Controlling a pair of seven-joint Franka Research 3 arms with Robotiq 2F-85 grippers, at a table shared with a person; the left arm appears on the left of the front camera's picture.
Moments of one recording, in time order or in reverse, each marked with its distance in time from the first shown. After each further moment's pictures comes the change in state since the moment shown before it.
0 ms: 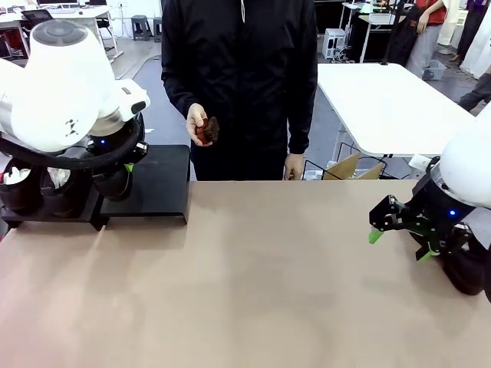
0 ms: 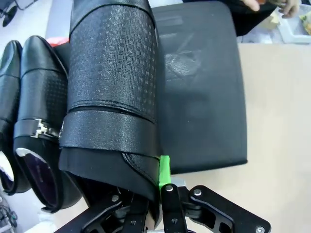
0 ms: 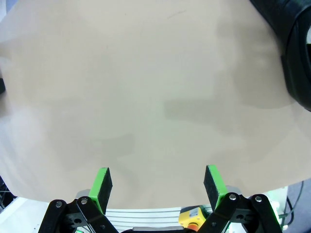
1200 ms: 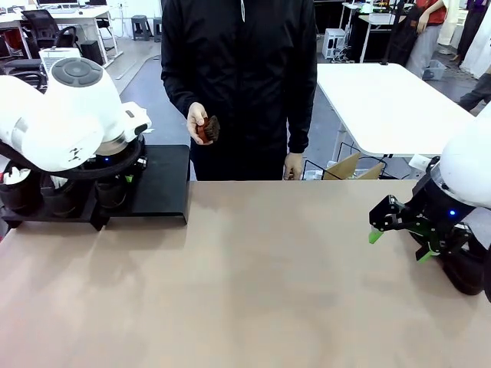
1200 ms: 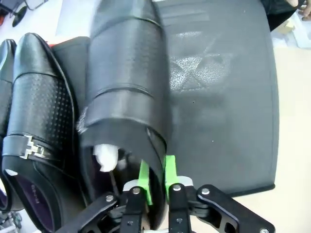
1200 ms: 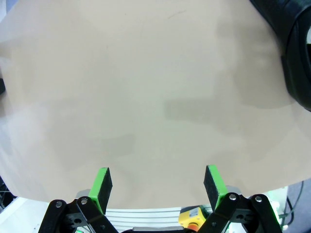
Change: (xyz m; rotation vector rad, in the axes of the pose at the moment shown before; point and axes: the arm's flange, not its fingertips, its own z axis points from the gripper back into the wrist) left arm -0.004 0.006 -0.050 0.056 -0.029 -0.004; right arm 0.000 0.000 0.000 0.000 0.000 0.000
